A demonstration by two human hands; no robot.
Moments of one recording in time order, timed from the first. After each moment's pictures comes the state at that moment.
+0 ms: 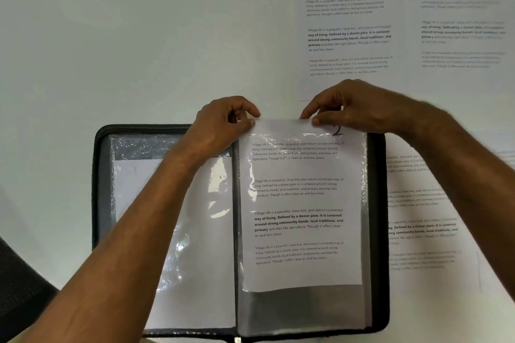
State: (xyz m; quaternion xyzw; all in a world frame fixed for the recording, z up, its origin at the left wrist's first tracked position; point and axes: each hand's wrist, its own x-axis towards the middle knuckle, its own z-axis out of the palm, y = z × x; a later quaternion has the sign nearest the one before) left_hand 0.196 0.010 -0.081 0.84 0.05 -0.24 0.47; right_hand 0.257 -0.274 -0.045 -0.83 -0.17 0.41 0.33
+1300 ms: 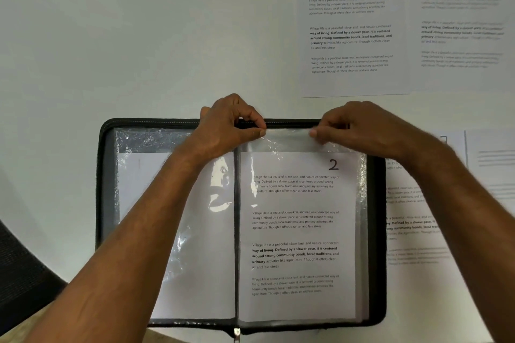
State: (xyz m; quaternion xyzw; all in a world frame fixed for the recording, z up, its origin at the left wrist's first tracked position) left_hand 0.188 0.012 -0.093 0.88 -0.03 -0.22 0.43; right_hand 0.213 -0.278 -0.040 -0.88 -0.14 0.37 0.28
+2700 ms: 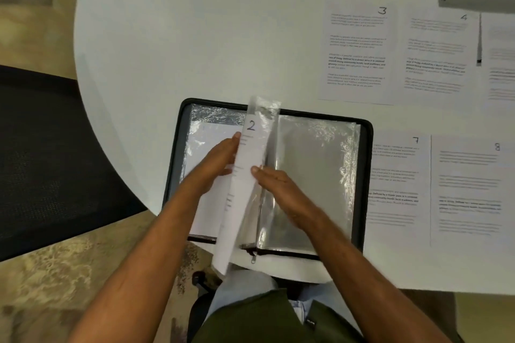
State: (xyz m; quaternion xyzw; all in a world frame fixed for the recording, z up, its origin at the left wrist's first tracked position) left_hand 0.040 0.064 0.008 0.68 0.29 -0.33 0.59; right_hand 0.016 -0.127 0.042 -0.62 0.08 0.46 0.63
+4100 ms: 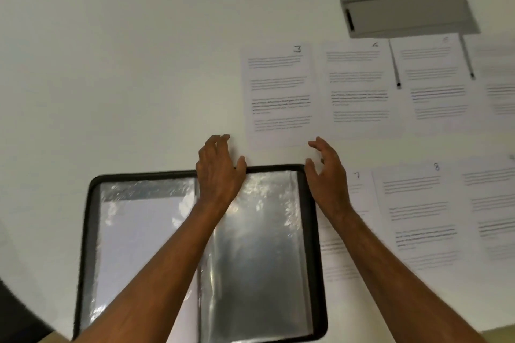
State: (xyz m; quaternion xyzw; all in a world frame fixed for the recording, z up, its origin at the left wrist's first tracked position) left_hand 0.176 -0.094 -0.044 0.94 0.11 -0.08 0.30; right_hand 0.158 -0.323 -0.045 -0.86 0.15 0.06 0.48
